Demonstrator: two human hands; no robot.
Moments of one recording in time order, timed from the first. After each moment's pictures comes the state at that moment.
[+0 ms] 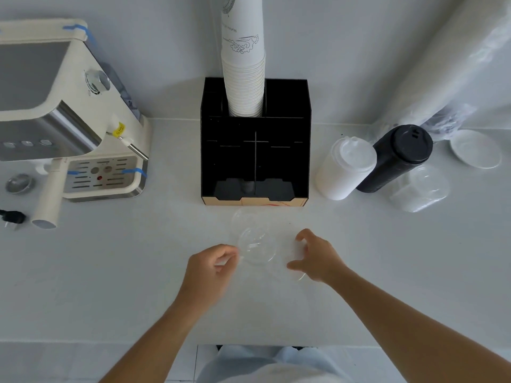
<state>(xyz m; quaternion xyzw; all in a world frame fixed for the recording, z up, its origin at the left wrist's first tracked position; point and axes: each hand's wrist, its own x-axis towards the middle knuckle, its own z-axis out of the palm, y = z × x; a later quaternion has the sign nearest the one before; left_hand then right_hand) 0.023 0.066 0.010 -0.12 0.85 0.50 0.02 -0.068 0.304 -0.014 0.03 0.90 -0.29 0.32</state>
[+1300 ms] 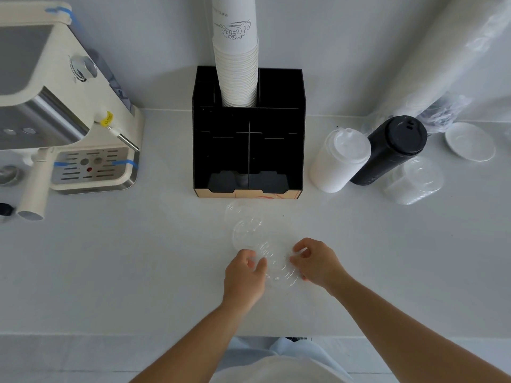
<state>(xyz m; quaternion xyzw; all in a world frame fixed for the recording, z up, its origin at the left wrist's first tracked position) 0.021 0.151 -0.033 -0.33 0.78 0.51 0.17 -0.043 0.318 -0.023 0.13 0.86 -0.38 0.31</state>
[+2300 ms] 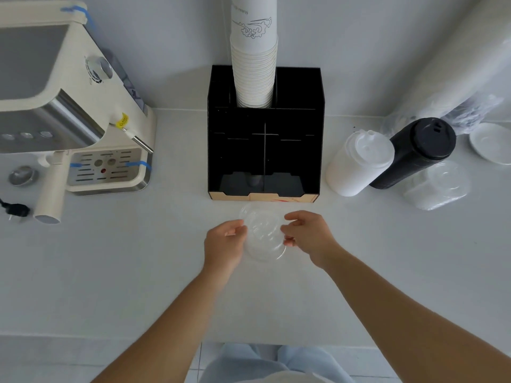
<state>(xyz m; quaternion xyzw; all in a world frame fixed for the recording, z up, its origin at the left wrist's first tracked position) -0.033 0.084 -0.009 -0.37 0.73 0.57 0.06 -0.094 0.258 0.000 0.19 0.78 -0.52 0.29</state>
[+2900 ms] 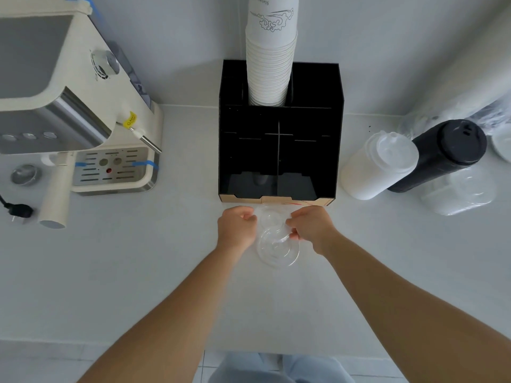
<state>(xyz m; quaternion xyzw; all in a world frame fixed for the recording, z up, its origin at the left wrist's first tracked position) -0.083 0.068 -0.023 -0.32 0.80 0.49 0.10 -0.132 0.225 -0.016 0.22 0.80 -0.44 0.33</state>
